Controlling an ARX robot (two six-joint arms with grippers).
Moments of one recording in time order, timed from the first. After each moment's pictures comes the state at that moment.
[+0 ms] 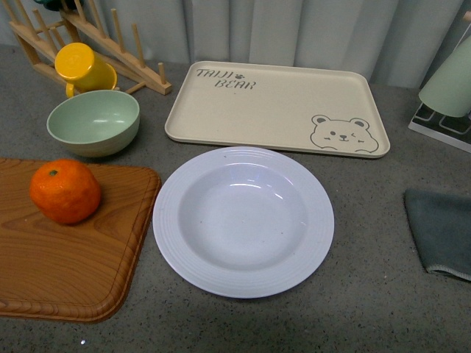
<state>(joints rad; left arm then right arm) 0.00 0.00 0.02 0.00 0.00 0.00 0.00 0.00 0.01 0.00 0.00 -0.01</state>
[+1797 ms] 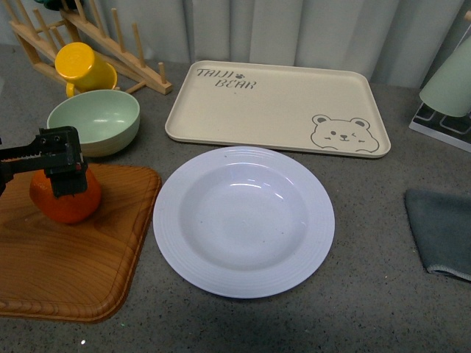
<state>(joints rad) -0.09 1.82 0.54 0.59 -0.07 -0.20 0.00 0.00 0.01 0.00 0.00 -0.01</state>
